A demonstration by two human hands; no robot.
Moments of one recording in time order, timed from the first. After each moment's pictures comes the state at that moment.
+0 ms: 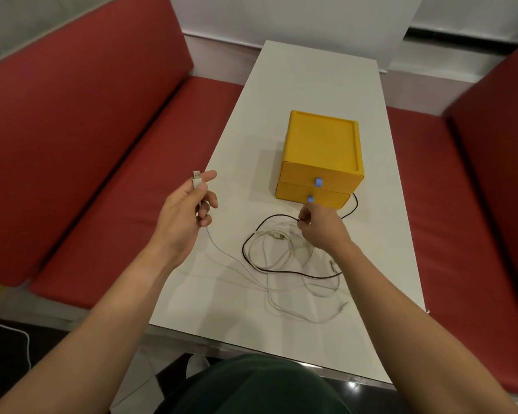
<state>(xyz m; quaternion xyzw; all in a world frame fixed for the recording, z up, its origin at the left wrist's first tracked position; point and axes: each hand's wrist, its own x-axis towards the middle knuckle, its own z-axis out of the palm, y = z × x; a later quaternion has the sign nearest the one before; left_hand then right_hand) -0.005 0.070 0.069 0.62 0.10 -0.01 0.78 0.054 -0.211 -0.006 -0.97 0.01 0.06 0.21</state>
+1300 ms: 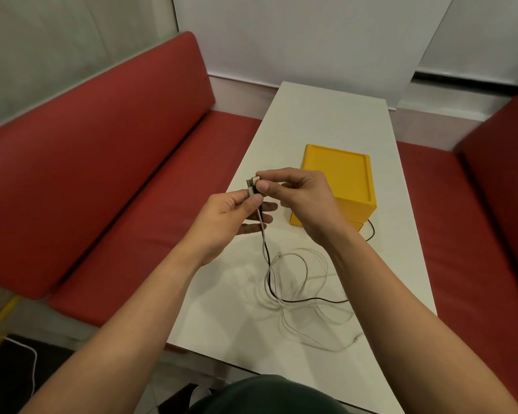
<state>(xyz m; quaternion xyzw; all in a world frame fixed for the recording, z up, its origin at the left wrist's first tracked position) -0.004 0.051 0.121 0.68 -0.02 -0.05 0.73 0.036 -0.119 0.149 -0.73 -0.14 0.03 0.67</state>
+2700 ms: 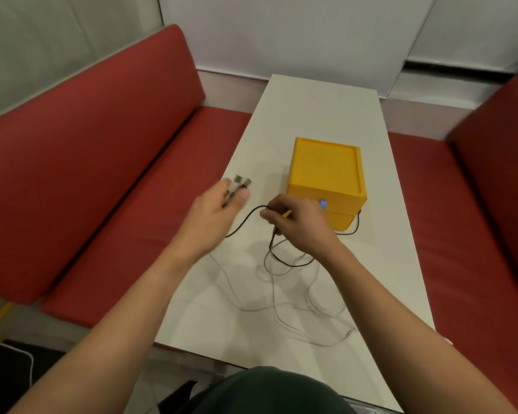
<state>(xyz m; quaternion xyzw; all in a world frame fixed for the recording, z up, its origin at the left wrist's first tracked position) 0.000 0.053 0.120 0.86 -0.02 0.05 0.51 0.032 -0.149 0.092 -0.90 -0.15 -0.01 0.41</state>
